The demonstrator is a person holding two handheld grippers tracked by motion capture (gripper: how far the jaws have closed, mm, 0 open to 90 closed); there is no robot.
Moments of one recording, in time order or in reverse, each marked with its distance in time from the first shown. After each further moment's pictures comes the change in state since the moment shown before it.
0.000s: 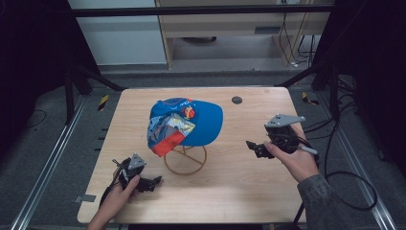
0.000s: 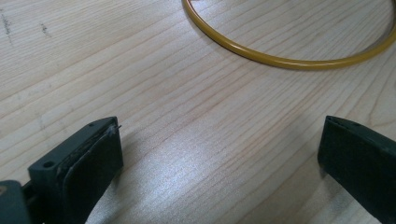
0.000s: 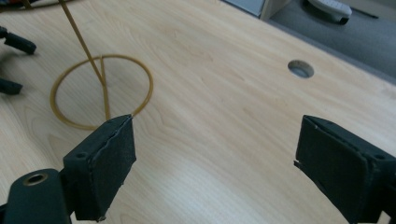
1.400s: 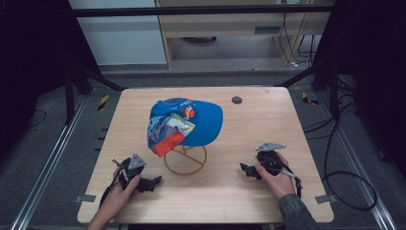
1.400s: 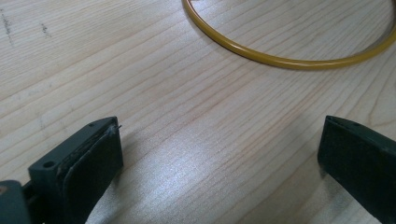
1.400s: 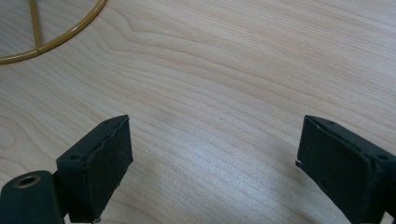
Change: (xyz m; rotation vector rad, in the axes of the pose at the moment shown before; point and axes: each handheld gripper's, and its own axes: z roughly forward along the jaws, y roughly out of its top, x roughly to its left) left arm 0.000 0.000 0.000 0.000 0.001 0.001; right arm 0.009 -0.103 0.089 0.109 -0.010 0.209
